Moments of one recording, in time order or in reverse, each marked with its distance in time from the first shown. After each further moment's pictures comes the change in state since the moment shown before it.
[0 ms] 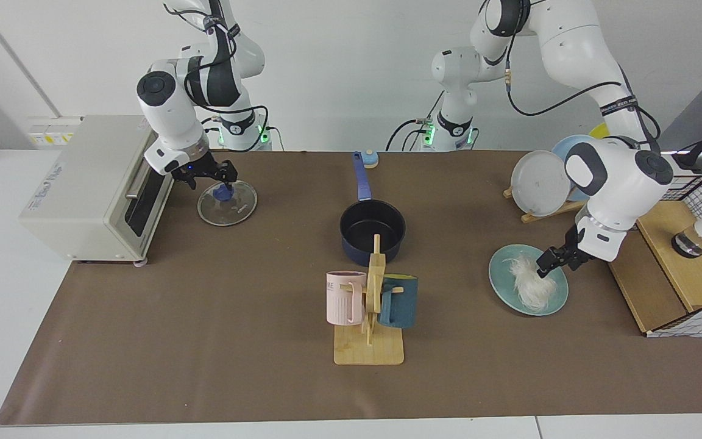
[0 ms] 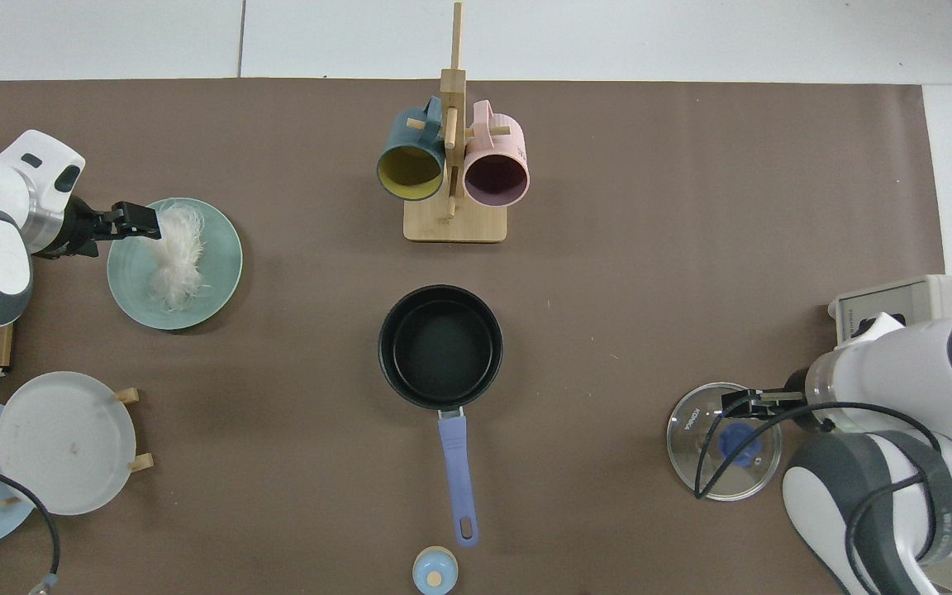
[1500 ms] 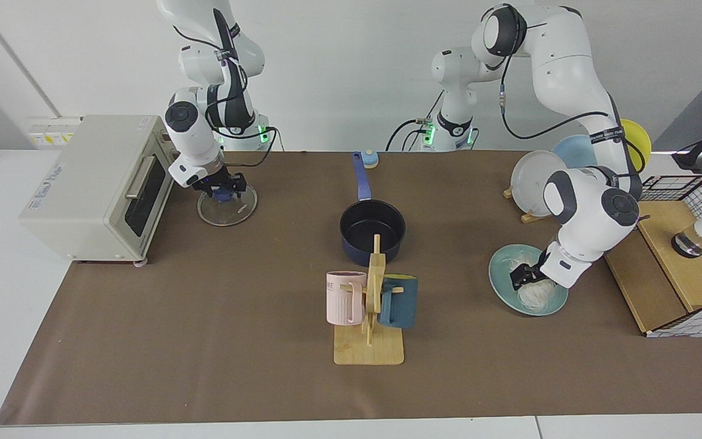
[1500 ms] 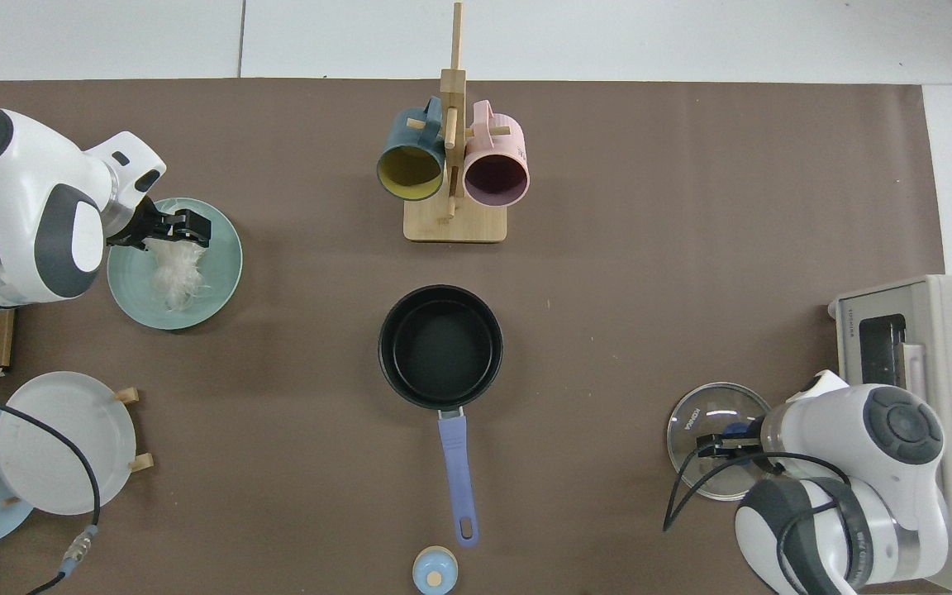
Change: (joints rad) left arm -0.006 0.139 -0.081 0.111 0.100 -0.069 0.071; right arm 0.000 0.016 -0.001 -0.264 0.005 0.253 0.002
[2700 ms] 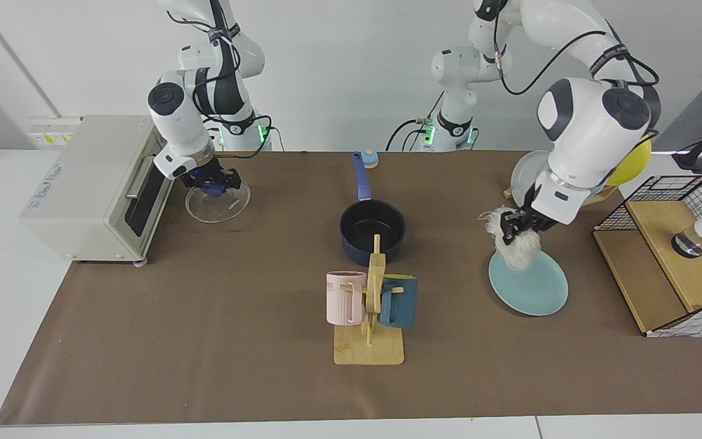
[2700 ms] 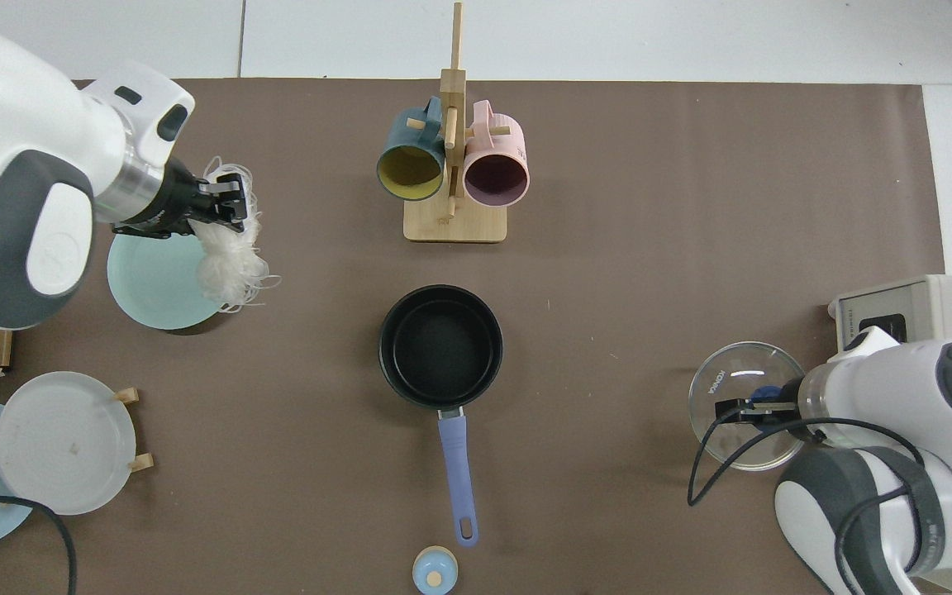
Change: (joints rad) left arm -0.053 -0.264 -0.220 0.124 0.014 -0.331 -0.454; right arm 0.000 -0.037 -0.001 0.218 0.000 -0.199 0.002
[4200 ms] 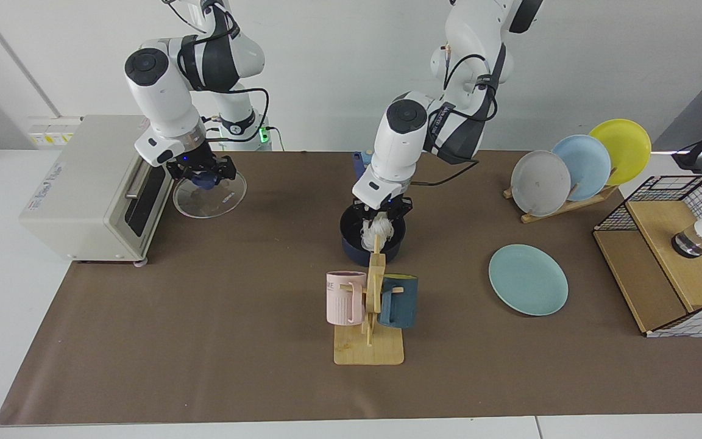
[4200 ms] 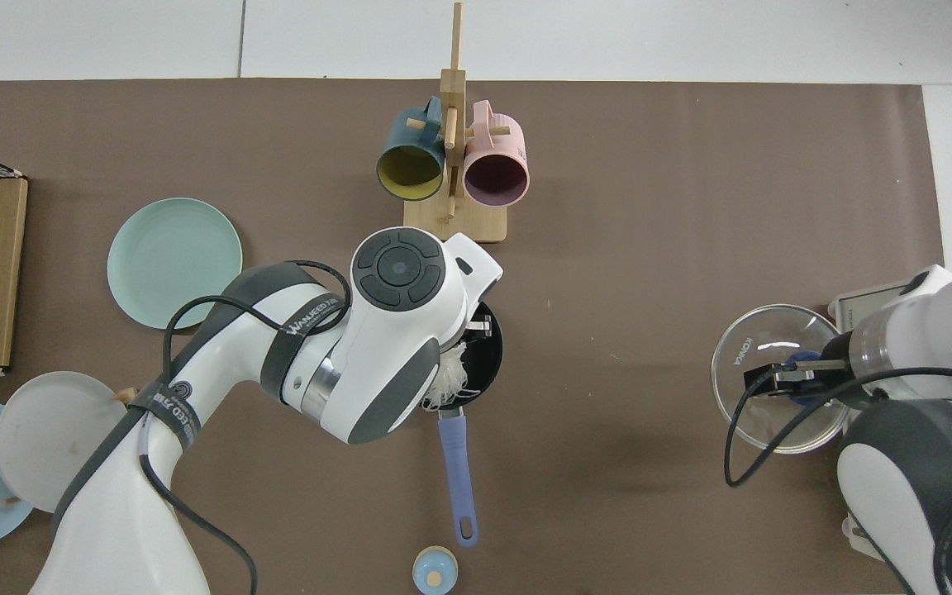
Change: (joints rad) left arm -0.257 0.054 -0.134 -0.294 0.050 0.264 -0.207; right arm 0.037 0.040 -0.012 0.322 0.000 -0.316 0.000
